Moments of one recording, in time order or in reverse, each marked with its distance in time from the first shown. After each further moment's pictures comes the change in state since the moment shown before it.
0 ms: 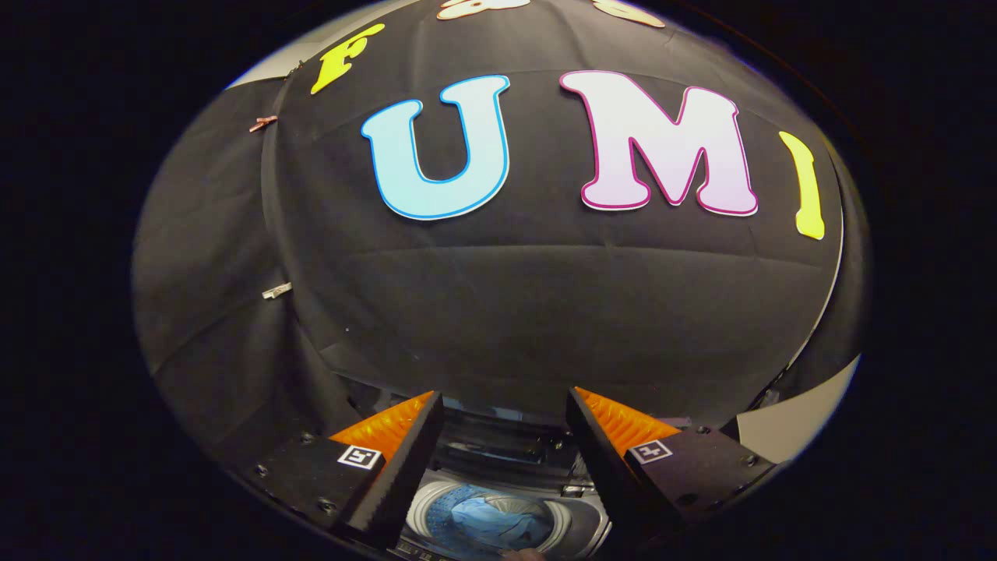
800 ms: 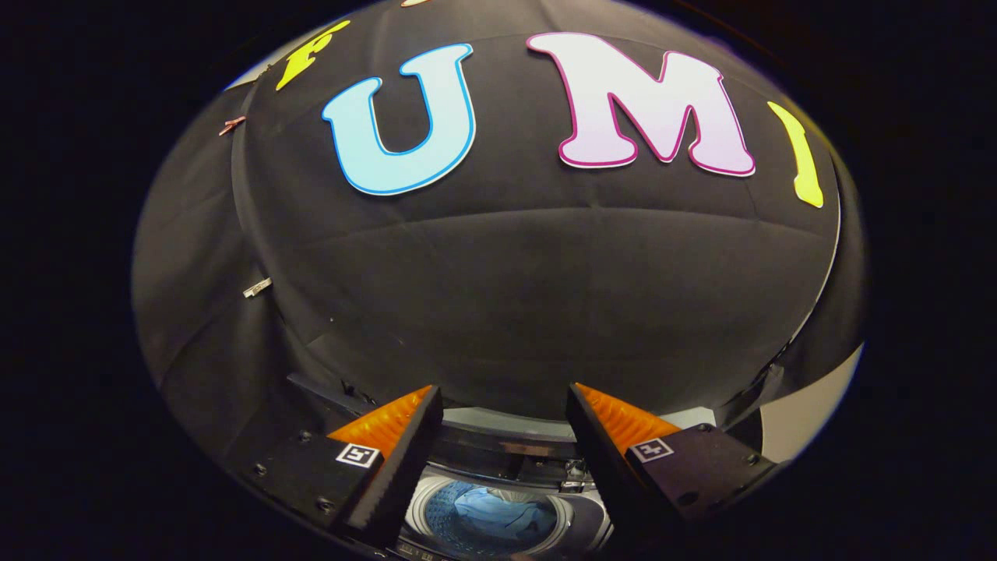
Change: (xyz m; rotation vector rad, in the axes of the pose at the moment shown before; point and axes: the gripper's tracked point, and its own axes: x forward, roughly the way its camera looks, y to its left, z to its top) arm 0.017 -0.017 -0.027 0.091 0.104 -0.025
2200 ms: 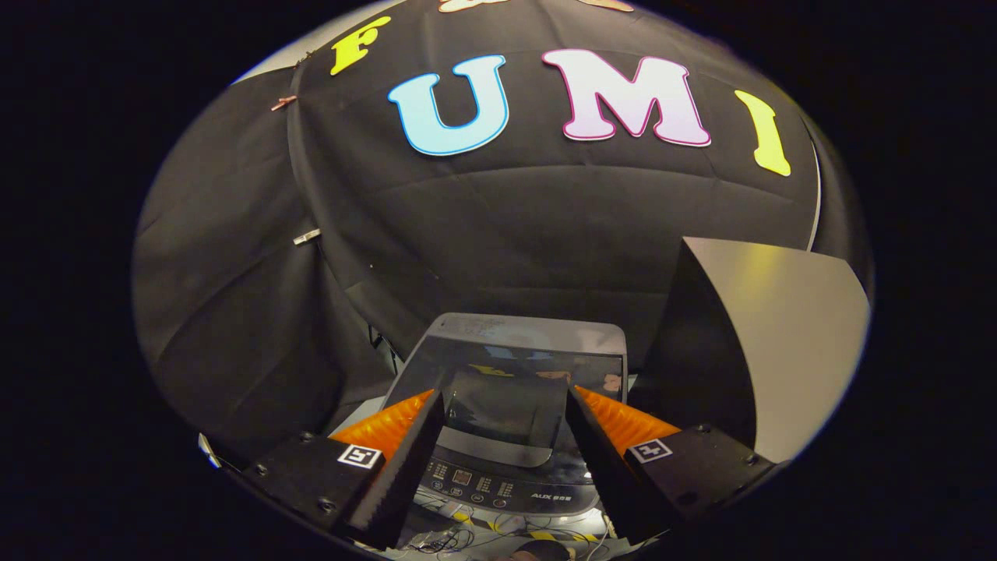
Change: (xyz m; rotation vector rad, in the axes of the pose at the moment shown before) arm -0.182 0.014 -0.130 -0.028 0.057 0.080
